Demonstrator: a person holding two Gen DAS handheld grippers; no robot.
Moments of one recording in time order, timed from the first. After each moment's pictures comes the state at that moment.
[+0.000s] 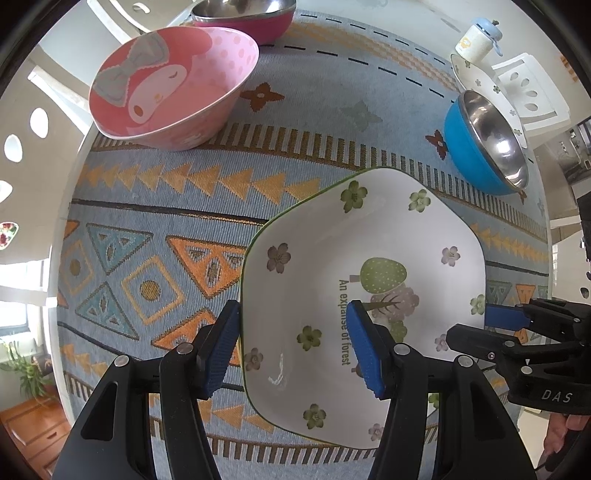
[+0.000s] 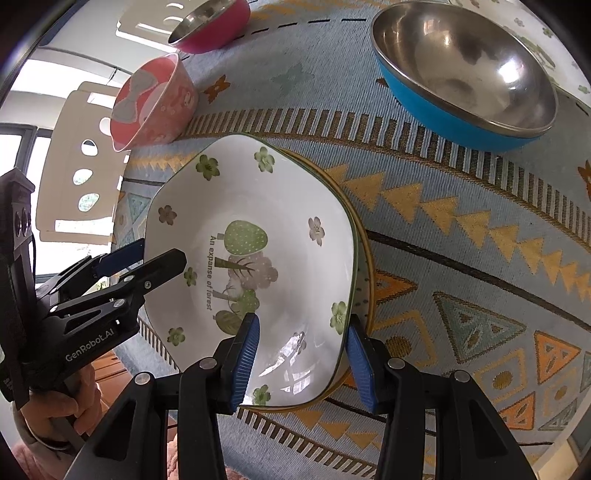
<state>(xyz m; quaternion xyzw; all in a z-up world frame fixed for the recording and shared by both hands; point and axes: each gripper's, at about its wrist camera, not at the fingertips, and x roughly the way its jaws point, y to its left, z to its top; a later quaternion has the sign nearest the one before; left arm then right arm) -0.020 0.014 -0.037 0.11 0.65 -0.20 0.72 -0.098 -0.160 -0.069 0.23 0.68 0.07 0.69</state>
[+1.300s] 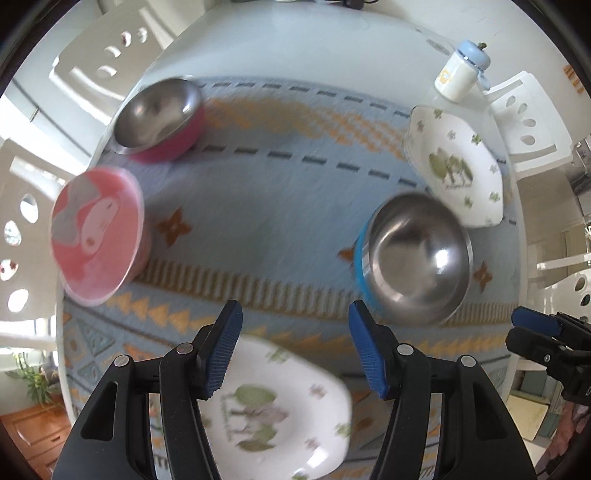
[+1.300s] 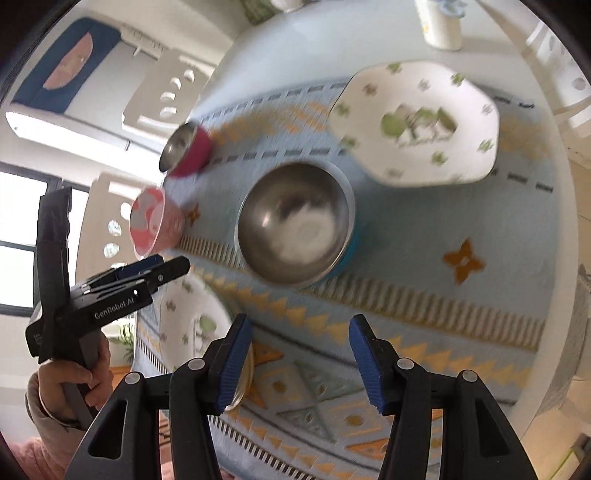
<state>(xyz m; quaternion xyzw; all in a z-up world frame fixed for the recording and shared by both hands) 0.029 -0.135 0.019 0.12 0.62 -0.19 0.75 -0.093 -0.337 0.003 0.28 0.59 0.06 0.75</state>
